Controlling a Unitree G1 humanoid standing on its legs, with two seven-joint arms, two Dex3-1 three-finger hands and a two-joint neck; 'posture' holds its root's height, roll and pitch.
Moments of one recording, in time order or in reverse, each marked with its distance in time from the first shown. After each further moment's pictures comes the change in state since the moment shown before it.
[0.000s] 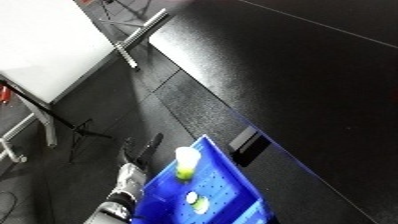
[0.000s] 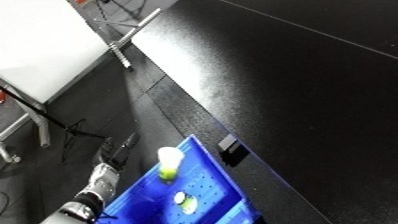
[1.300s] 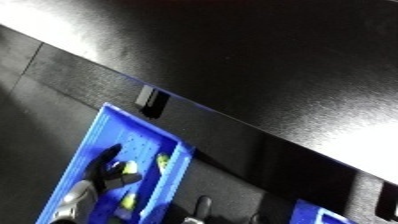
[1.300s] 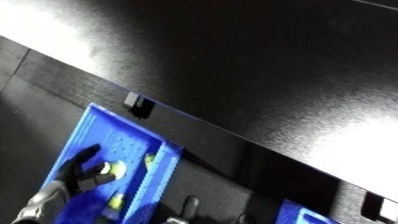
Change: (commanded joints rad) left arm 0.115 -0.232 -0.366 -0.097 0.541 0.133 -0.458; right arm -0.101 -0.028 -0.028 0.026 -0.011 0.026 -0.034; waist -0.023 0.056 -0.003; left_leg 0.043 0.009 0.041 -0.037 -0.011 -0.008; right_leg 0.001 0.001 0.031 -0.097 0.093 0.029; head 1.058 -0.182
